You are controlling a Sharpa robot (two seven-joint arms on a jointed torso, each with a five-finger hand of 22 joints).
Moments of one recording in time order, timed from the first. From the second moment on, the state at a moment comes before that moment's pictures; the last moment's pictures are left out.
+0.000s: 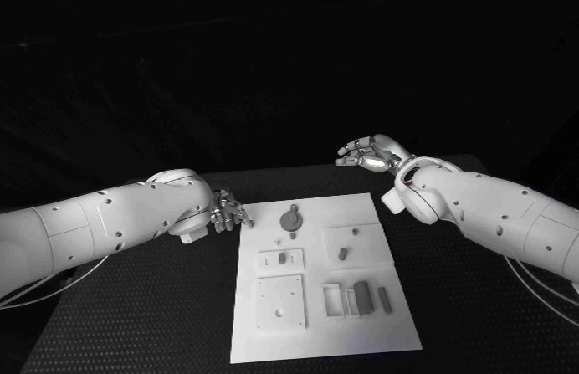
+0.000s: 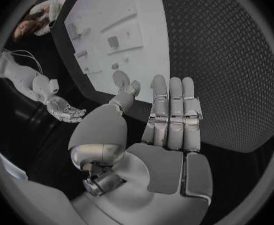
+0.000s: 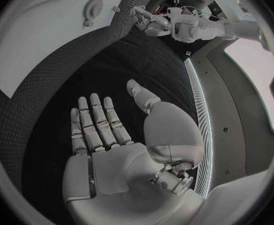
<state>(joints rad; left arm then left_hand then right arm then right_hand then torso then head) 1.34 -0.66 -0.23 1.21 -0.96 -0.03 -0.51 0.89 -0.07 0.50 -0.29 0.05 0.96 0.11 0.32 0.63 1.35 0.00 0.32 0.64 1.17 0.01 0.35 1.11 0.02 1.03 -0.09 0.18 1.02 1.22 -0.57 -0.03 1.00 -0.72 -0.25 0.23 1.00 -0.04 0.51 -0.25 0.06 0.70 0.19 0.22 0.49 0.78 0.23 0.36 0.08 0.58 0.26 0.45 0.28 0.05 0.21 0.23 0.35 1.17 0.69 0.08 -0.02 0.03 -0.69</state>
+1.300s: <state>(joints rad) 1.27 -0.53 -0.23 1.00 -1.08 -0.06 -0.40 0.68 -0.06 0.41 -0.10 0.05 0.96 0.12 0.32 0.63 1.22 0.04 0.26 0.55 1.05 0.05 0.36 0.99 0.01 0.95 -0.05 0.10 1.01 1.22 -0.57 -0.03 1.01 -0.72 -0.25 0.23 1.00 -0.04 0.51 -0.25 0.06 0.70 0.19 0.22 0.49 0.78 0.23 0.36 0.08 0.58 0.26 0.45 0.29 0.05 0.21 0.23 0.35 1.17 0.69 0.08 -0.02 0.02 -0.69</state>
